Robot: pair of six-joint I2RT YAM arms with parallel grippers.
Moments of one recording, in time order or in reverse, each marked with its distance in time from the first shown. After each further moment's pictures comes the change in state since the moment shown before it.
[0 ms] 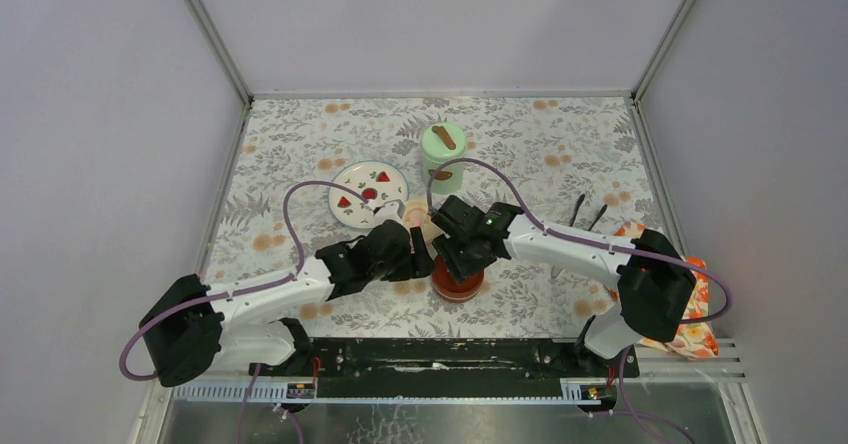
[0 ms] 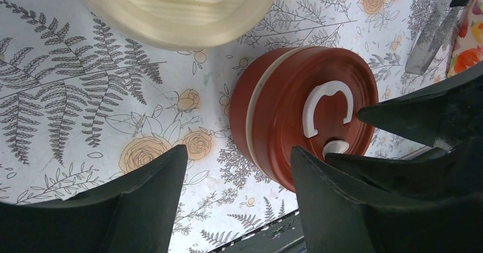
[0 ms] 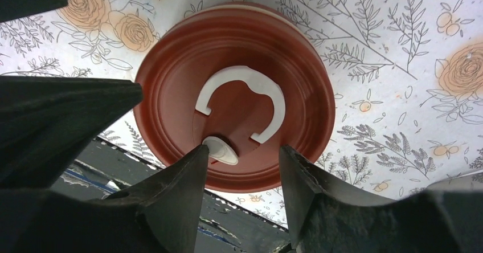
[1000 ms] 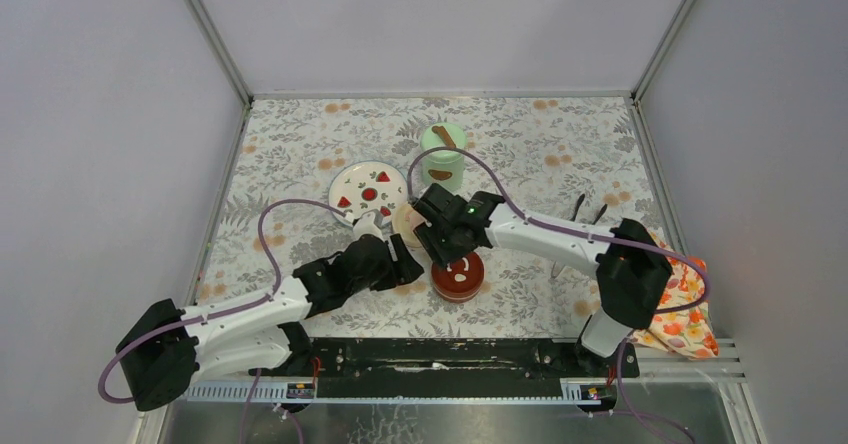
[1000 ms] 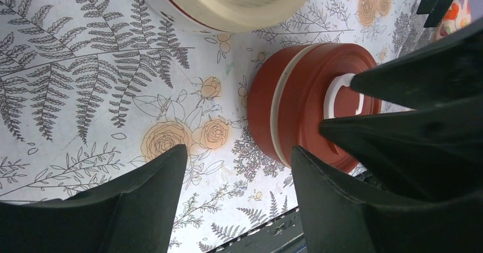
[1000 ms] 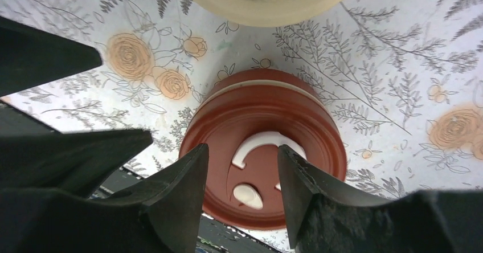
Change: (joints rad) left arm 0.014 -0.185 -0.180 0.080 -0.016 -0.081; right arm 0.004 0.099 0.152 0.029 -0.013 -0.035
